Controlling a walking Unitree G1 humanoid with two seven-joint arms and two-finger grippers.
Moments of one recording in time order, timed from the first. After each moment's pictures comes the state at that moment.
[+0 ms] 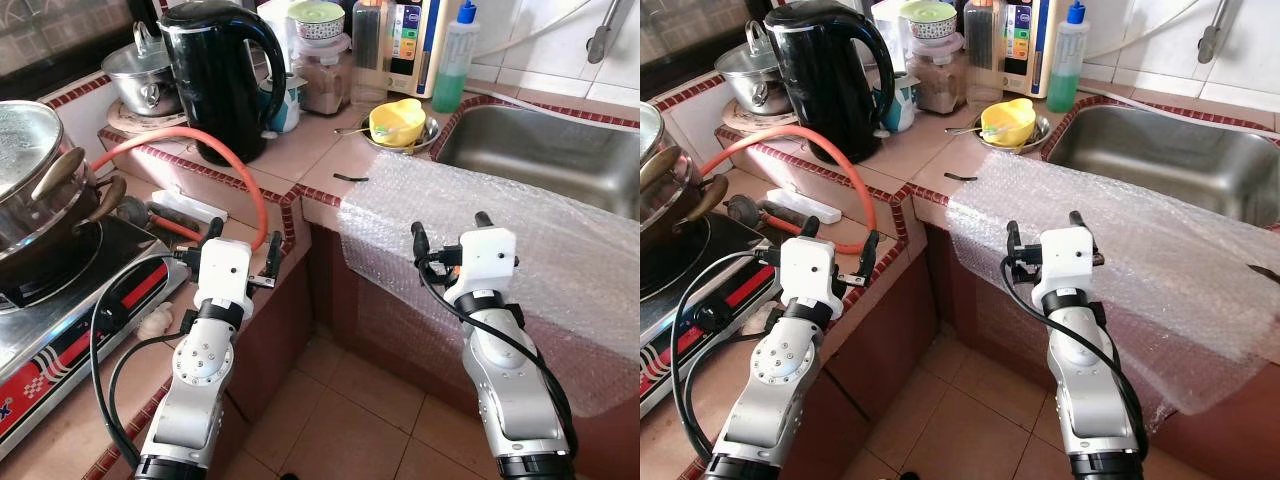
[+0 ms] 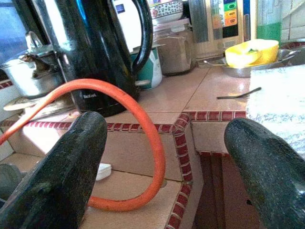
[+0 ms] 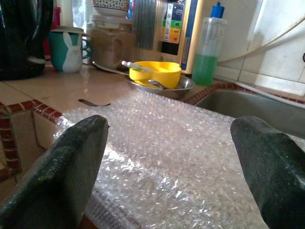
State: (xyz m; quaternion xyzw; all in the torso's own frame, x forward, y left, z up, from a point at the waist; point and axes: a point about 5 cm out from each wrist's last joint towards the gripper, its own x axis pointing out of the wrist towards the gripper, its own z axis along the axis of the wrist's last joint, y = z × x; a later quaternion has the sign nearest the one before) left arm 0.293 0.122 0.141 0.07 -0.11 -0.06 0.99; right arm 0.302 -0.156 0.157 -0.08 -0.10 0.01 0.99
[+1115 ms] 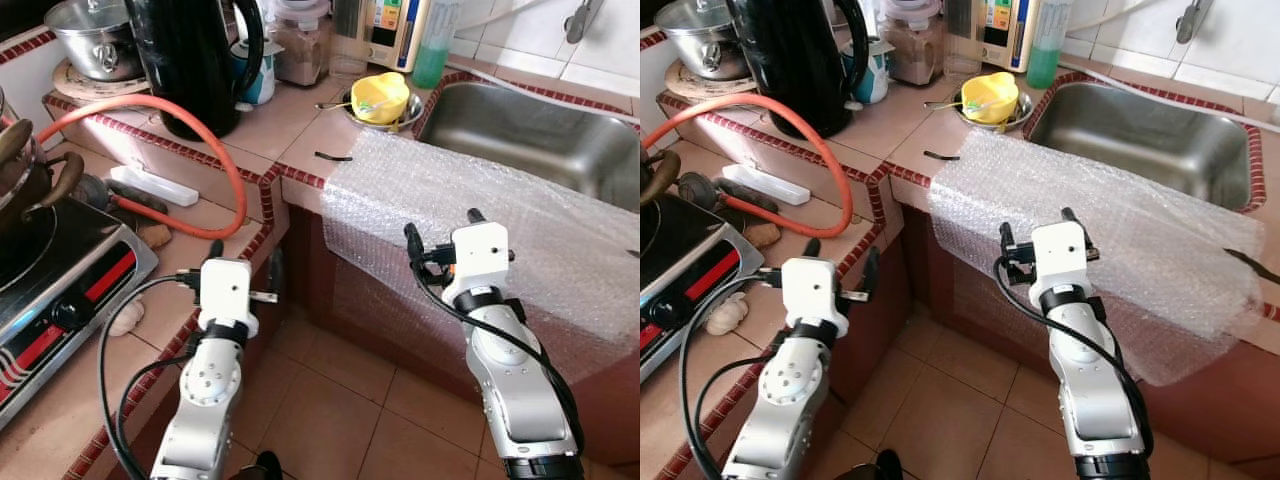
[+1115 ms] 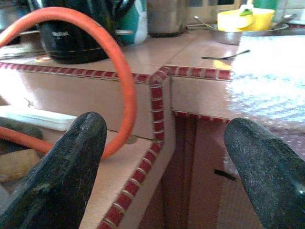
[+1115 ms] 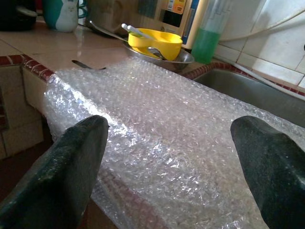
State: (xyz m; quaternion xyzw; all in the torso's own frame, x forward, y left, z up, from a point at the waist) left arm 0.281 0.119 0.124 0.04 -0.08 -0.03 1.00; right arm 0.299 -0.152 0.164 -0.11 -0.08 0.04 0.99
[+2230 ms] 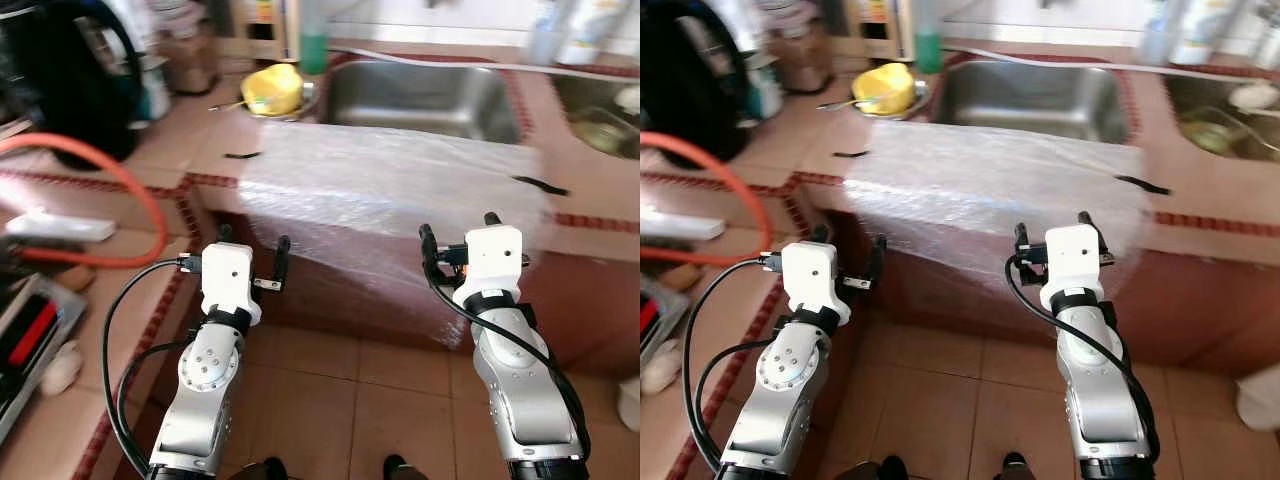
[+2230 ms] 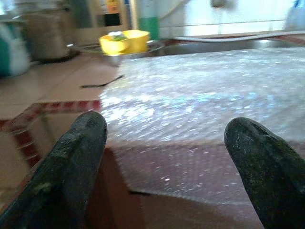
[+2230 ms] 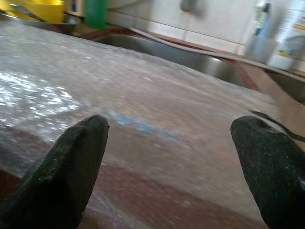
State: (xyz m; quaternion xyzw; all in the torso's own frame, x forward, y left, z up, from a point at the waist) left arm 0.288 0.115 0.138 0.02 -0.10 -0.07 0.99; right arm 0.298 -0.162 0.161 -0.11 -0.08 0.00 0.99
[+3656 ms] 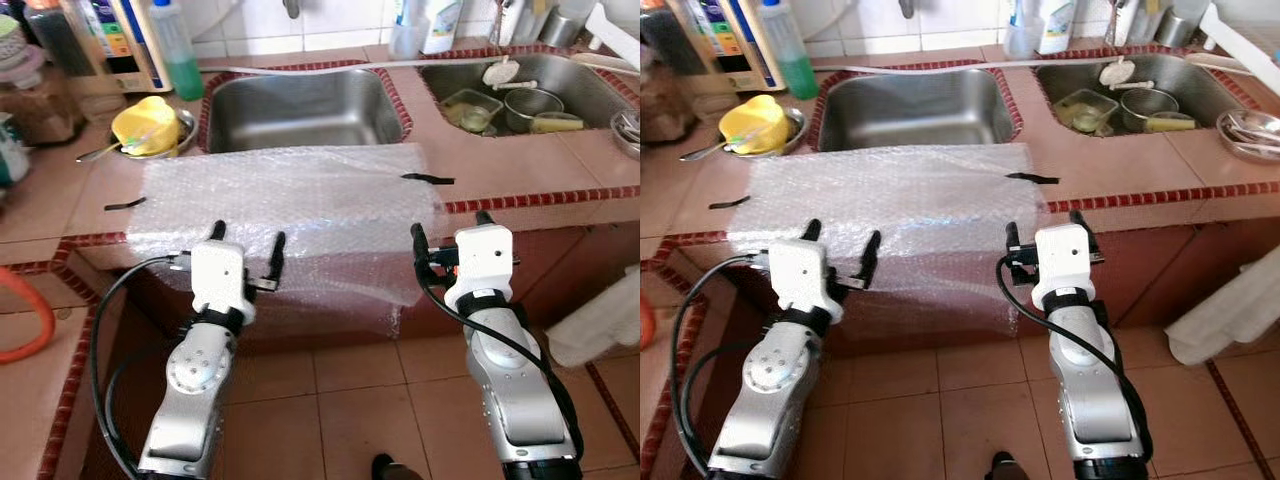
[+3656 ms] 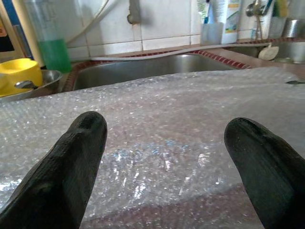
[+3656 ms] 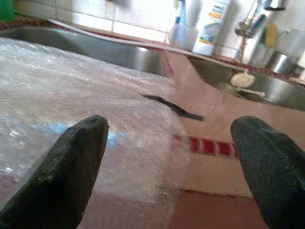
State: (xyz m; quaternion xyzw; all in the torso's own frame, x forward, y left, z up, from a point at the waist) left arm 0.283 0.117 0.147 0.02 -0.11 -0.09 0.99; right arm 0.298 -0.154 0.163 -0.11 -0.09 0.02 0.99
